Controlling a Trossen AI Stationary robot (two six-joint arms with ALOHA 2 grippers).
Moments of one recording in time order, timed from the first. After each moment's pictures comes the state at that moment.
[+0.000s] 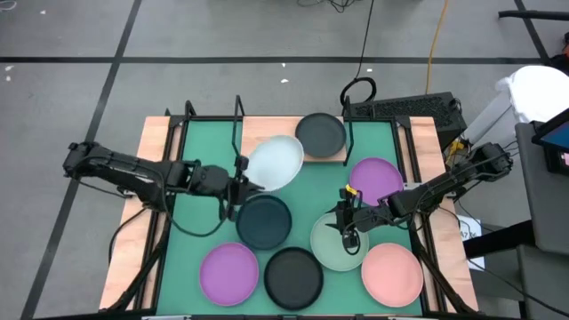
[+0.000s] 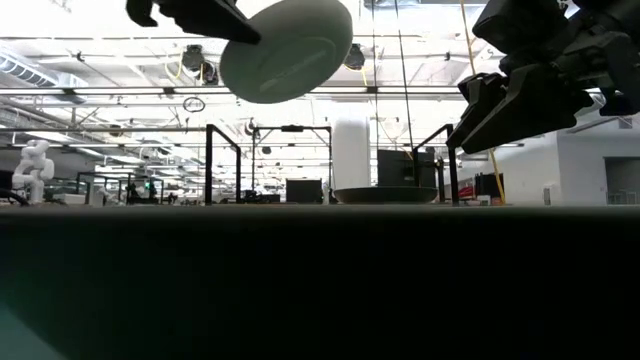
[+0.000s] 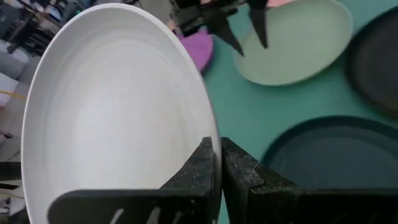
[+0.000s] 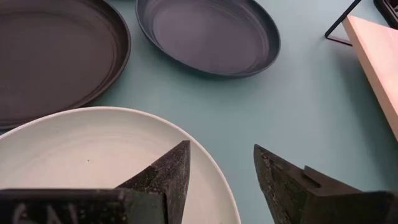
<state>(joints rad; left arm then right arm) -0.14 1.17 0.91 -0.25 -0.22 0.53 0.39 1.26 0.52 0.04 0.37 0.05</state>
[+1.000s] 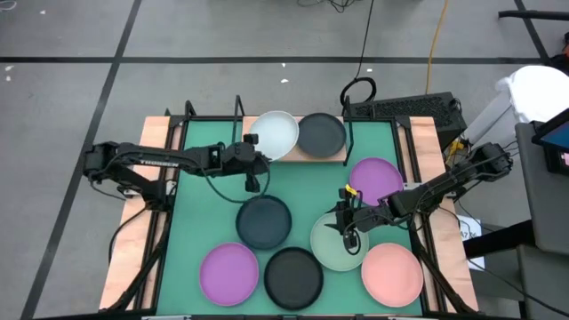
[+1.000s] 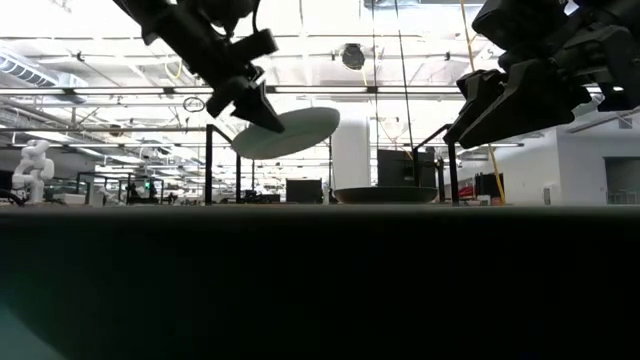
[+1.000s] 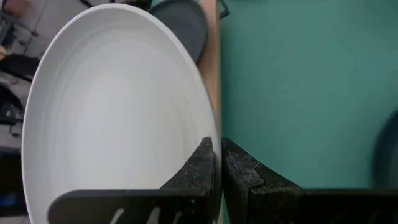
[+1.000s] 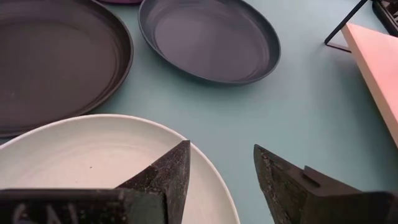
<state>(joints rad) 0.15 1.41 0.91 -0.16 -0.26 0.49 0.39 1.25 0.52 0.06 0.37 0.04</state>
